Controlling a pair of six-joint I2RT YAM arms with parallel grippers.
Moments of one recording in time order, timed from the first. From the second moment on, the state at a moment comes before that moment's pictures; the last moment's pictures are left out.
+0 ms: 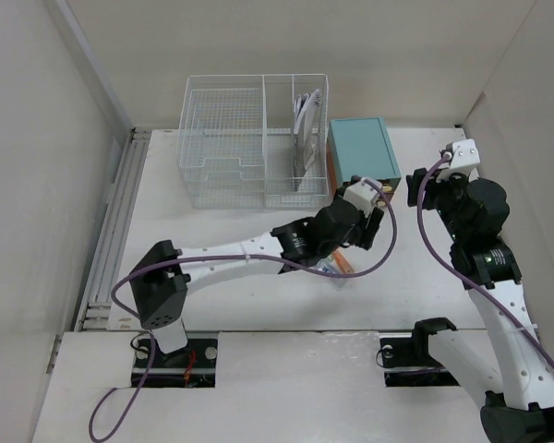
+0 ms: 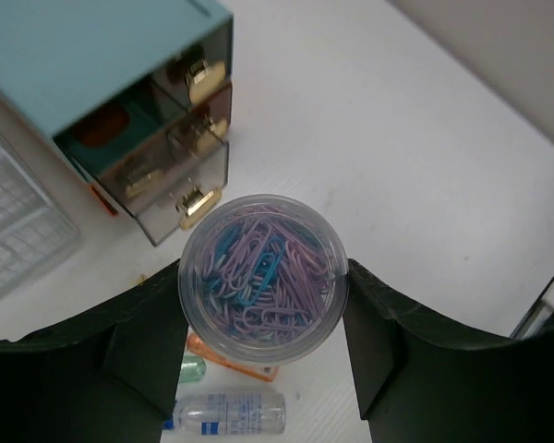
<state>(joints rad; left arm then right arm) -1.17 1.72 1.33 0.02 -0.33 -0.28 0.14 0.78 0.96 -0.28 0.01 -0.10</state>
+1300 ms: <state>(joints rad) -0.96 2.07 1.77 -0.09 -0.27 -0.21 0.14 0.78 0.95 -0.28 0.05 -0.10</state>
